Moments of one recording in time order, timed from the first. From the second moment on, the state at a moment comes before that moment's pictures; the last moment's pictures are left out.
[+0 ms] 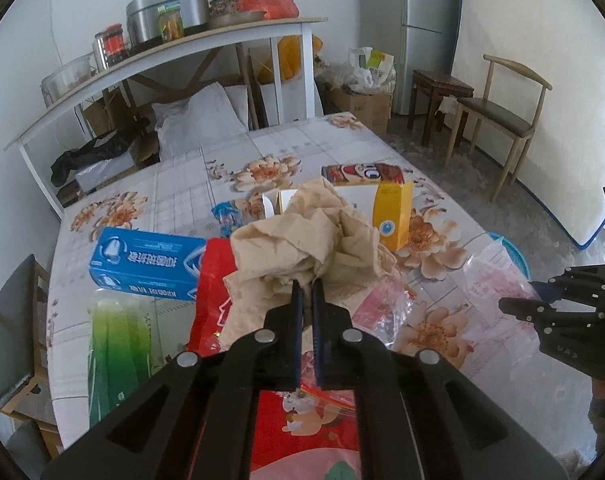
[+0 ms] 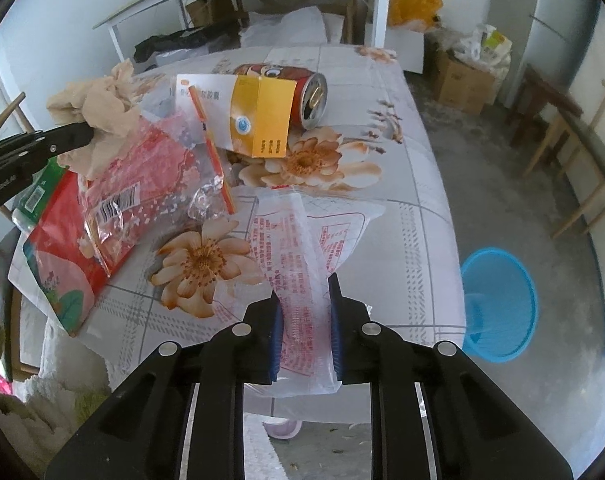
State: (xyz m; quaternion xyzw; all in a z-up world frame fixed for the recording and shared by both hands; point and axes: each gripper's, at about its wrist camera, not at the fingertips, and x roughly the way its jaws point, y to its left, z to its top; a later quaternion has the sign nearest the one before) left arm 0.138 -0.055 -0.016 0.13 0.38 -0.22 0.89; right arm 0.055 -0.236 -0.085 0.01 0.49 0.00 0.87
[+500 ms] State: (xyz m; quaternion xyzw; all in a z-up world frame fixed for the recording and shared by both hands) left arm 0.118 -0.050 0.017 0.12 0.35 -0.22 0.90; right arm 0.045 -0.236 -0.069 -0.02 0.46 -0.01 0.89
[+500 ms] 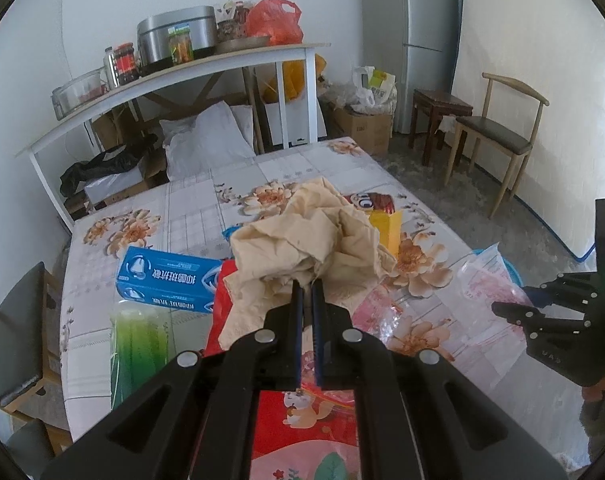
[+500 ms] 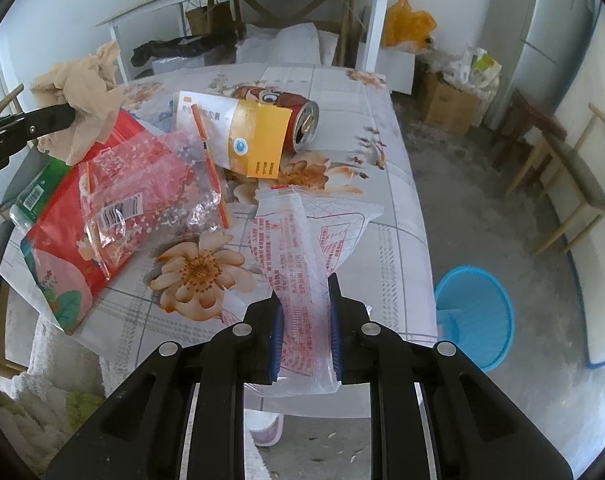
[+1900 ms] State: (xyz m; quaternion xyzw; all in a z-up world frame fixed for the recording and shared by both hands) left arm 0.214 -0.455 -0.112 0.05 0.65 -0.43 0.63; right arm 0.016 -0.571 -0.184 0.42 0.44 -0.22 0.76
